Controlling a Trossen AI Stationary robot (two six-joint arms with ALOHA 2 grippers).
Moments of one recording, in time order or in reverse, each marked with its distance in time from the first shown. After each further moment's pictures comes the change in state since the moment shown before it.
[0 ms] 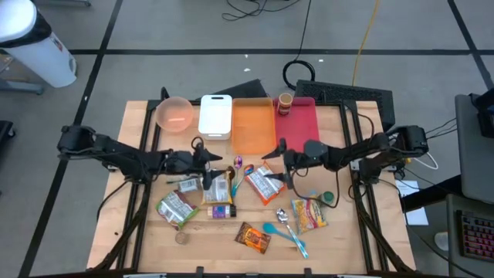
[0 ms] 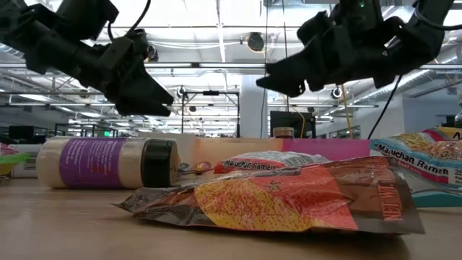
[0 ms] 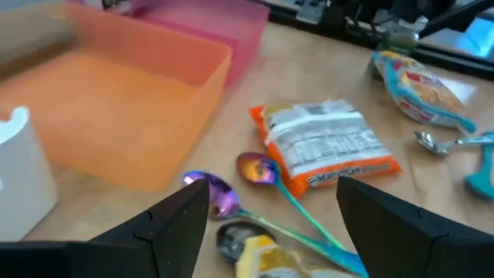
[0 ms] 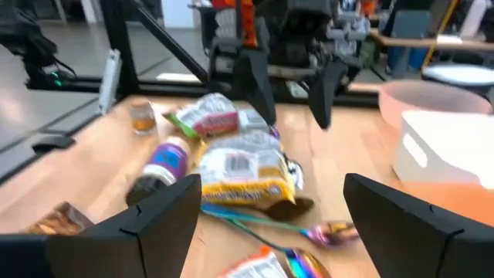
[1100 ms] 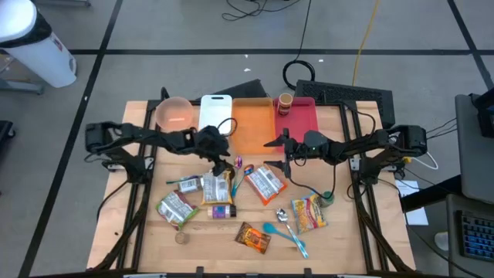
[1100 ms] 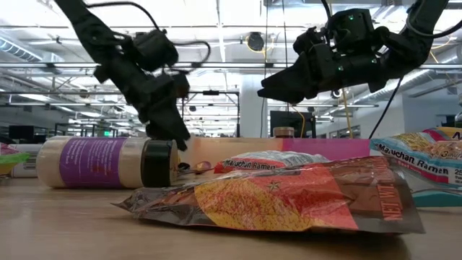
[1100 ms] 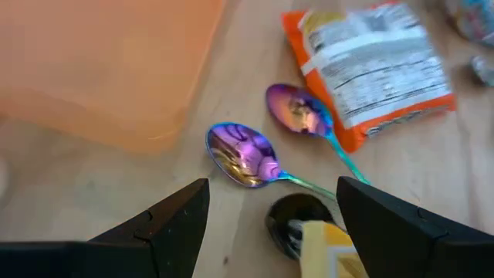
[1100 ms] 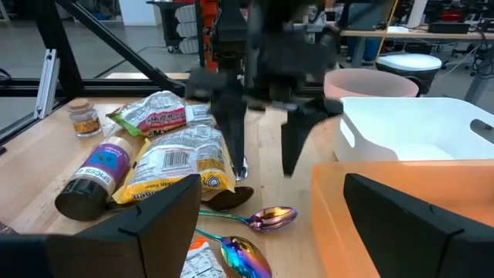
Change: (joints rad) left arm 0.333 0.338 0.336 -0.403 0.492 0.135; right arm -0.124 0.000 0.000 -0.009 -0.009 0.000
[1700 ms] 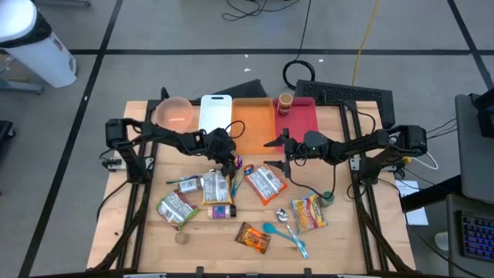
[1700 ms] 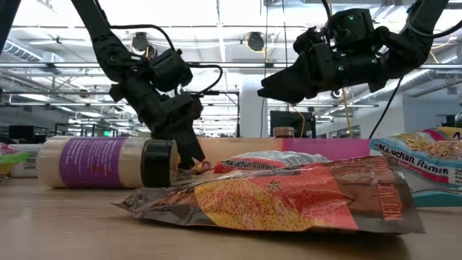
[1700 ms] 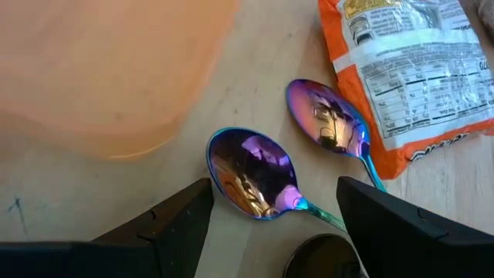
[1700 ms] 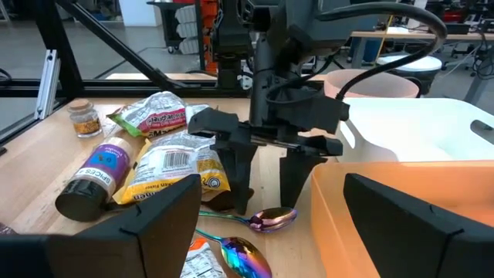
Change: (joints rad) left arm 0.001 0.201 0.052 0.119 0.044 -0.114; right arm 0.000 0.000 0.000 0.002 -0.001 0.000
